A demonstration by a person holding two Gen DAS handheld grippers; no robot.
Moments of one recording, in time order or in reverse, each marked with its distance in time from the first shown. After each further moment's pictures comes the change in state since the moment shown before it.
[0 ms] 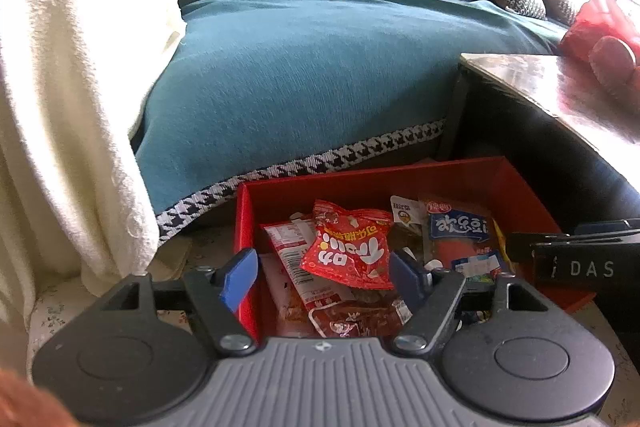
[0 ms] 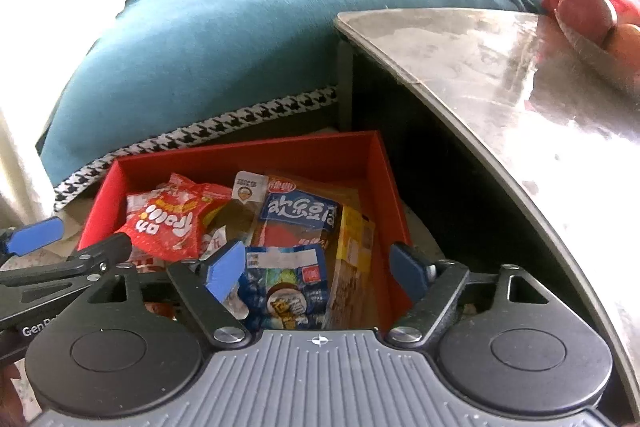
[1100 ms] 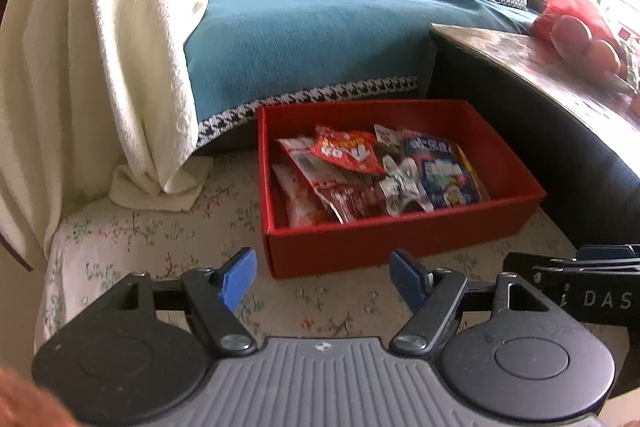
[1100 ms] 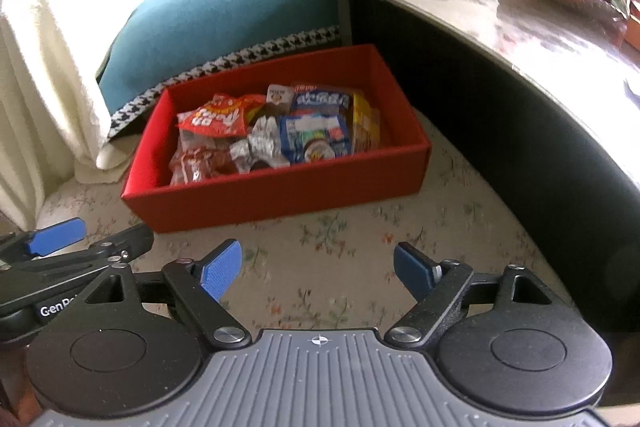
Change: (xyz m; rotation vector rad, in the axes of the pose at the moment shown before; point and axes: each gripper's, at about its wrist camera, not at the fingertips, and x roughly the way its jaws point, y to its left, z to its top) left arm -0.079 0.016 -0.075 -0.011 0.042 -0.048; right arm -0.076 0.022 -0.105 0.097 0.039 0.024
